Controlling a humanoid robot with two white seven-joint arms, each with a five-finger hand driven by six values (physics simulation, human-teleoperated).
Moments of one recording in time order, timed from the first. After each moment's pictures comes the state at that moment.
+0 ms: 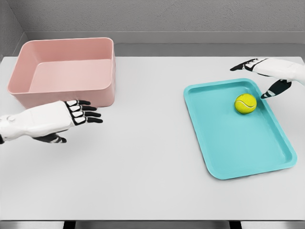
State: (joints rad) left arm -0.45 1.15 -0.74 -1.77 -0.36 -0.61 -0.11; right arm -0.93 -0.94 0.98 -1.12 0.10 -0.61 0.40
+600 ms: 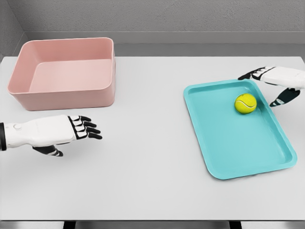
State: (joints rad) left arm -0.48 1.15 -0.78 -1.77 -0.34 -0.61 -0.28; right arm -0.90 -1.00 1.02 -1.15 0.10 -0.61 0.39
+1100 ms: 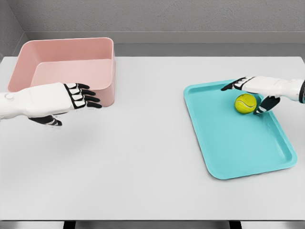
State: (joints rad) left arm -0.66 1.13 -0.78 -1.74 -0.33 -0.61 -0.28; right arm -0.90 -0.92 1.05 -1.14 0.12 -0.61 0.41
